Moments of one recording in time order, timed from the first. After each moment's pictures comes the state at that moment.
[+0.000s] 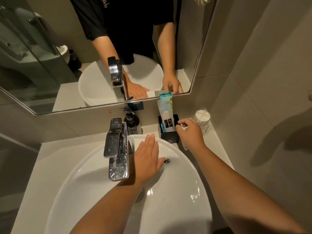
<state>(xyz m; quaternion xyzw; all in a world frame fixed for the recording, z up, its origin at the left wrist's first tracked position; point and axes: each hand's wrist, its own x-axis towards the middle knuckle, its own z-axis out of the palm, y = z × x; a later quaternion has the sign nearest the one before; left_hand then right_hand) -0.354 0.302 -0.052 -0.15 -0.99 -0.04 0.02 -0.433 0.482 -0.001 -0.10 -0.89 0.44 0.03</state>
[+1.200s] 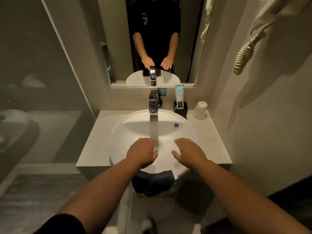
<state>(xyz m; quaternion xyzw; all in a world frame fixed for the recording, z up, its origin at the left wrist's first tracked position) -0.086 0.260 0.067 -0.08 -0.99 -0.10 0.04 -0.121 0.473 0.066 0.20 -0.97 0.13 -0.05</state>
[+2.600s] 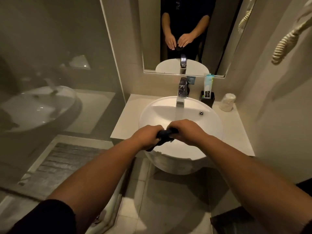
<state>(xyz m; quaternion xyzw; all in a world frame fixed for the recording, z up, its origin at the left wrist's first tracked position) 0.011 0.206 0.130 -0.03 -0.98 -0.19 -0.08 -0.060 0.385 0.139 0.42 -0.89 0.17 -0.05</state>
